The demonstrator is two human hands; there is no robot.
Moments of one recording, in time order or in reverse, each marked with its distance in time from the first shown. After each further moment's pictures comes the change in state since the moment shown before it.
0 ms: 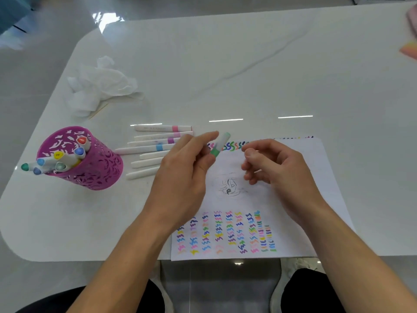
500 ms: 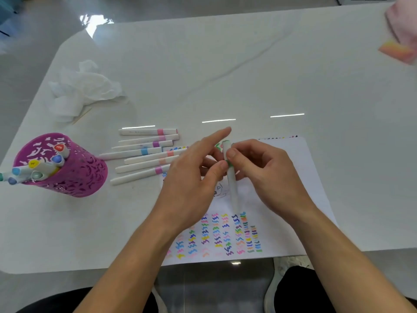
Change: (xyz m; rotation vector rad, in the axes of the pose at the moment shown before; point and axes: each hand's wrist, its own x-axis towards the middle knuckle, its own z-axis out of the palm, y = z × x) left_hand 0.005 0.018 0.025 -0.304 -0.140 -0.037; right_hand -0.006 -0.011 -0.004 -0.169 -0.053 -0.120
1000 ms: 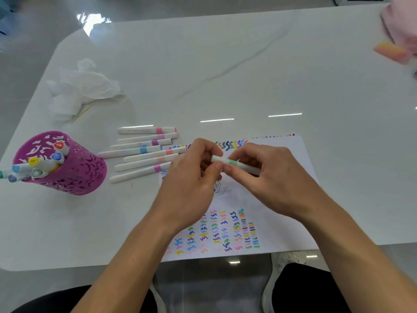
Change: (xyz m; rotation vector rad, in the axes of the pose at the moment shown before) left_hand -0.006 -0.004 0.001 0.061 0.011 -0.084; right_hand -0.004 -0.009 -0.016 -0.621 -0.111 -0.120
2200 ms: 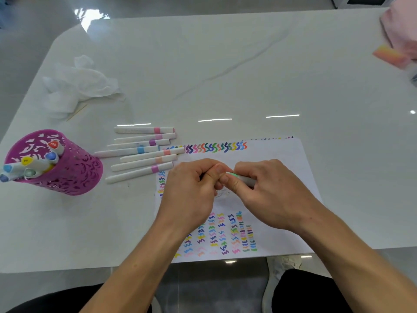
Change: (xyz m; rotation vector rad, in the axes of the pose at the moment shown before) left_hand -0.003 0.007 0.010 -0.056 0.050 -0.080; right_hand -0.007 0.003 0.007 -0.183 -0.098 -0.002
